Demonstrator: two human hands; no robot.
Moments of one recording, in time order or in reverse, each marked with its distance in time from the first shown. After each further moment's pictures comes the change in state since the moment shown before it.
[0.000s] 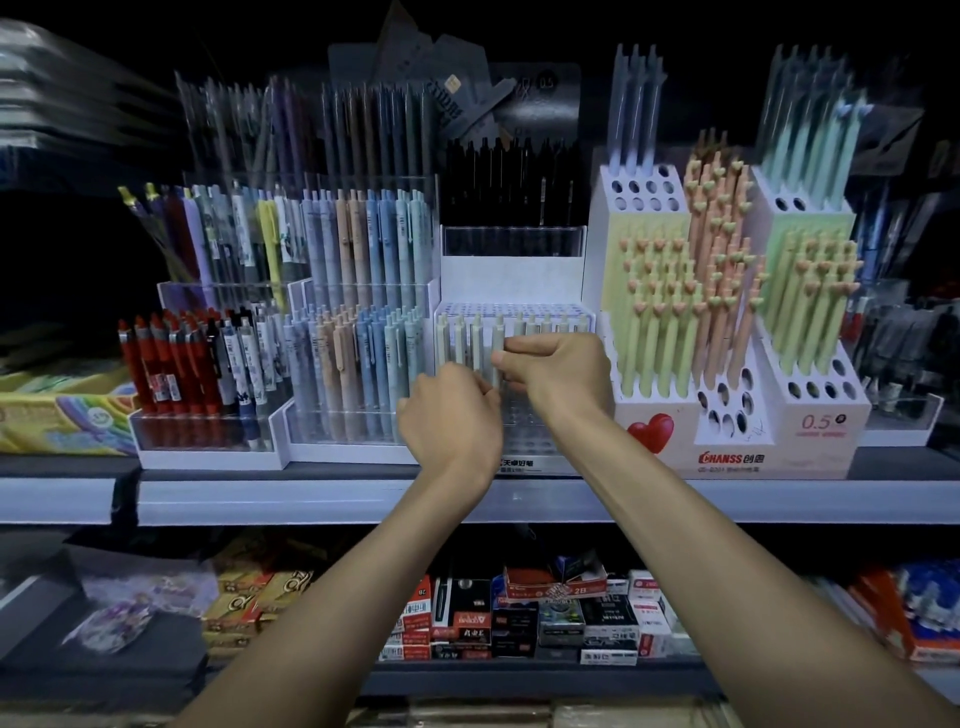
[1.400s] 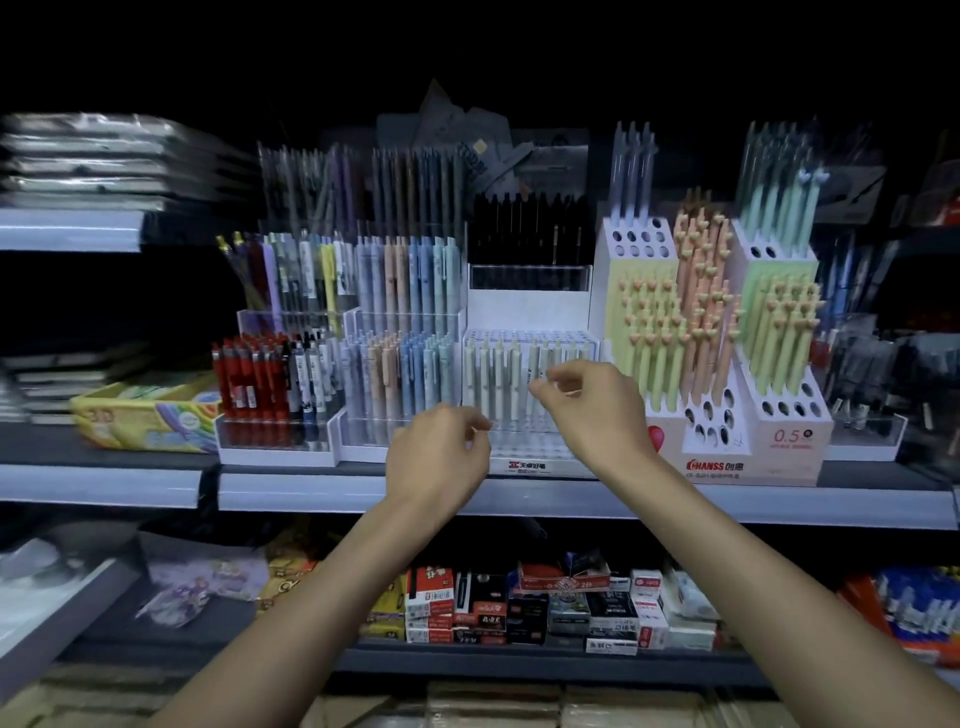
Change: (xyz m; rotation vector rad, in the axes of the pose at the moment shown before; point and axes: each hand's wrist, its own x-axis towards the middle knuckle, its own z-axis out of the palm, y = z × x) left_hand -0.032 -0.044 -0.076 0.037 -0.221 0.305; right_hand -0.072 -0.049 -0.050 -0.528 -0.095 -0.225
